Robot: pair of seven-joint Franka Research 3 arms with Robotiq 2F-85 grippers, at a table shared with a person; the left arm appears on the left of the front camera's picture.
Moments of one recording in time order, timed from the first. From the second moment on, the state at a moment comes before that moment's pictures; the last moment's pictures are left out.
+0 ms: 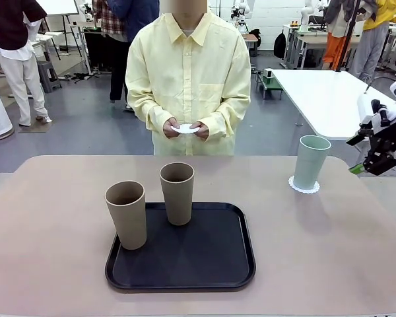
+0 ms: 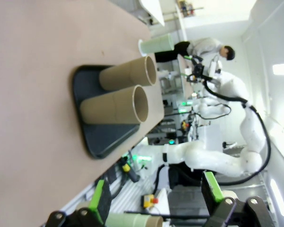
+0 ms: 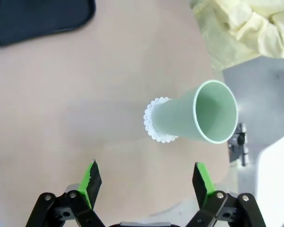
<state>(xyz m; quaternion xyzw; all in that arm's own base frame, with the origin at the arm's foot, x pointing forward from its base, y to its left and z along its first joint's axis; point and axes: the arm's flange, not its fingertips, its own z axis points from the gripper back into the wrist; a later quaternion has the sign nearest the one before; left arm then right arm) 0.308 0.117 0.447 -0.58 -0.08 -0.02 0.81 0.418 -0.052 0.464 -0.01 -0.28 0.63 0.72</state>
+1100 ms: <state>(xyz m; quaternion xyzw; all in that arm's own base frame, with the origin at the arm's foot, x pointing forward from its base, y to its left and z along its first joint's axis) 0.308 0.117 0.447 -0.58 -0.08 -0.02 0.81 0.396 0.012 0.520 -0.14 -0.09 0.65 0.74</state>
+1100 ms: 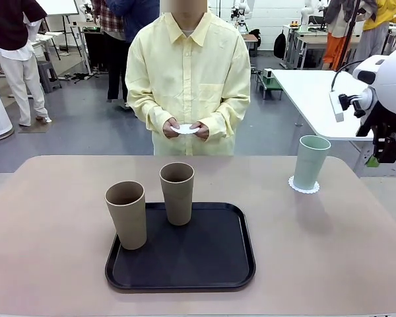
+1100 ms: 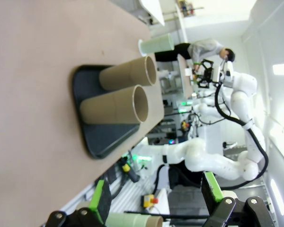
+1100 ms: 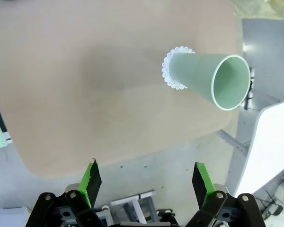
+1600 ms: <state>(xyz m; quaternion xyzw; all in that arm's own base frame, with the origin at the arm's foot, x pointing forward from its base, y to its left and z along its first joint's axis) 0.308 0.117 0.447 -0.58 -0.08 -0.02 0.81 0.396 0.013 0.520 -0.14 -0.10 0.65 0.74</state>
